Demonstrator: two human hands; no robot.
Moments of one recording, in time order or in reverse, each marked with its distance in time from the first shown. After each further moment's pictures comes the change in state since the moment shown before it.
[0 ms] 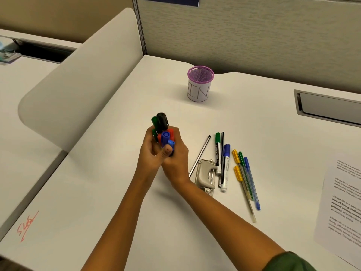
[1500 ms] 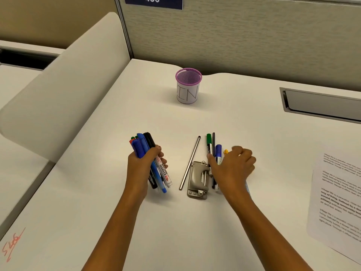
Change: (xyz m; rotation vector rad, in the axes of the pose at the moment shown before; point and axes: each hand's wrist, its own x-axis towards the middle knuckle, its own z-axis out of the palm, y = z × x) left_hand 0.003 -0.014 0.002 -0.241 0.227 -0.366; right_hand -0.012 0.003 -0.130 -1.167 0.297 0.504
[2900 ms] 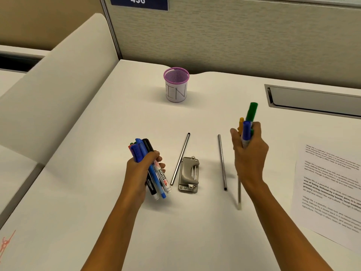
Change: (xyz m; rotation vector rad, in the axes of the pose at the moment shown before) left_hand -0.024 -0.003 0.011 0.015 -0.051 -0.128; right_hand 0.025 0.031 -0.052 0.679 0.224 -0.252
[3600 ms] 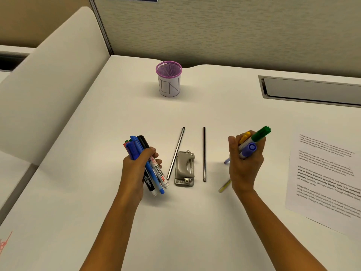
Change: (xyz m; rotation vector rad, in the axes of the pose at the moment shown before) left_hand -0.007 0.001 0.006 0.019 0.016 -0.005; right_hand -0.036 0.028 0.001 0.373 0.194 -0.059
